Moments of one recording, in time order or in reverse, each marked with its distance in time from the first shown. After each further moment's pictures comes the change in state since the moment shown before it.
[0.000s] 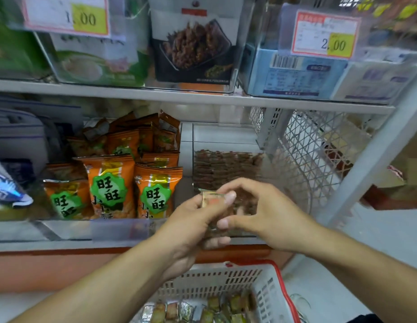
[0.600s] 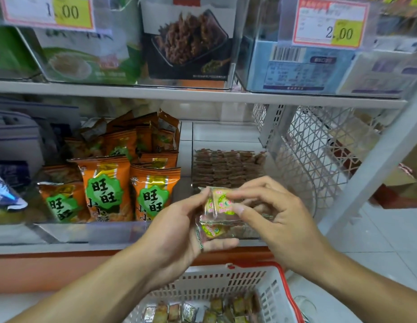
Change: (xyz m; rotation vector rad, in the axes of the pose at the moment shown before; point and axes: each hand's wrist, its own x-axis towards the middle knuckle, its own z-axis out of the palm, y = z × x) left_hand 0.003 0.001 -0.017 -0.196 -0.118 -0.009; right_hand -0.018 0.020 0.012 0.102 0.334 -0.221
